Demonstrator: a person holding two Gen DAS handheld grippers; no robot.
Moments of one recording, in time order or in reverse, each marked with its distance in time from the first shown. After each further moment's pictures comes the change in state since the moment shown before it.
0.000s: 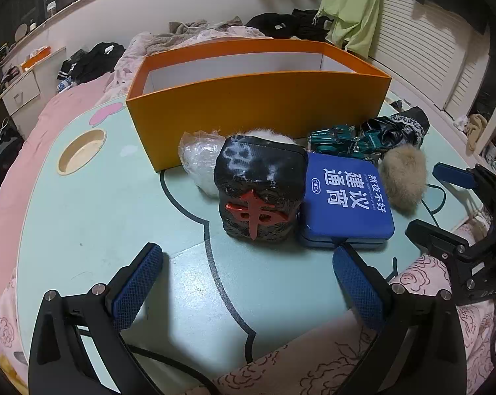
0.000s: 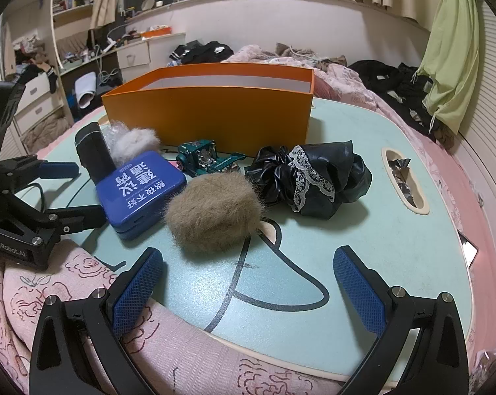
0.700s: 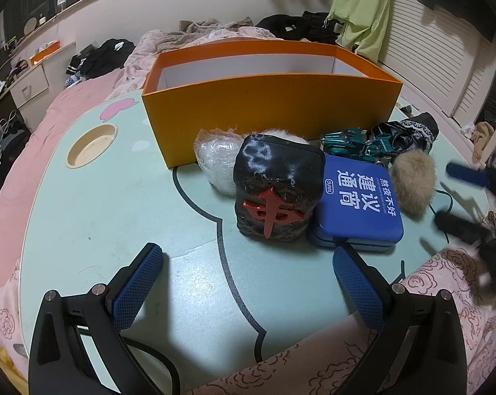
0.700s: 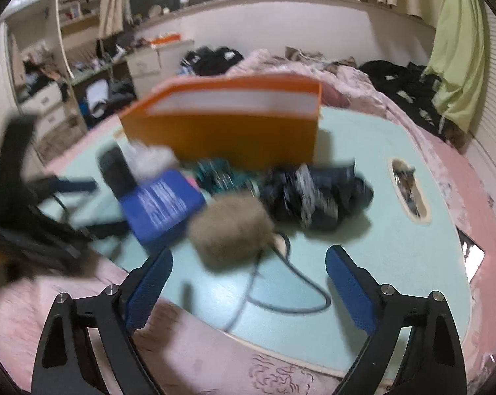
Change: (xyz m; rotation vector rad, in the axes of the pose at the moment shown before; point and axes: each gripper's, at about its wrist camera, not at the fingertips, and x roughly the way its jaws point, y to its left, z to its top) left arm 0.004 0.008 -0.002 -0.033 -0.004 0.023; right arm -0.028 -0.004 0.037 0.025 -0.032 0.113
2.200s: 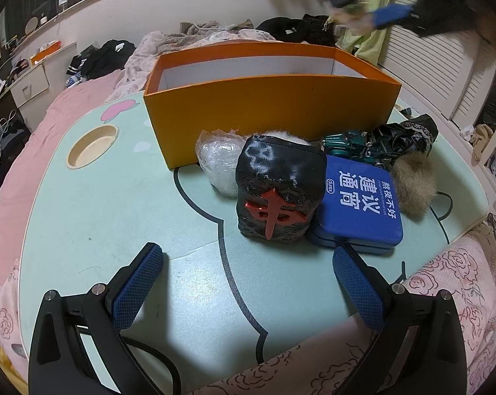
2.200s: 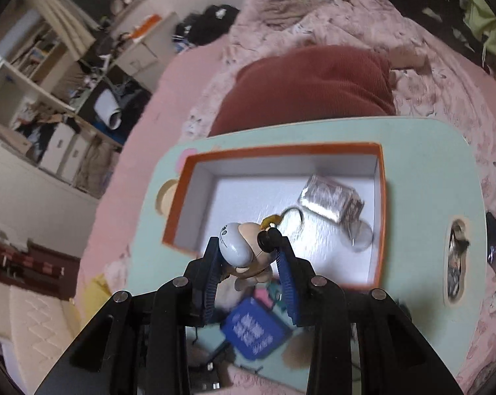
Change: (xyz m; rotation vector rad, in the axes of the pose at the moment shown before) left arm 0.001 0.003 0.003 -0.004 -0.009 -0.003; right arm 0.050 -0.015 0.135 0.308 0.360 0.251
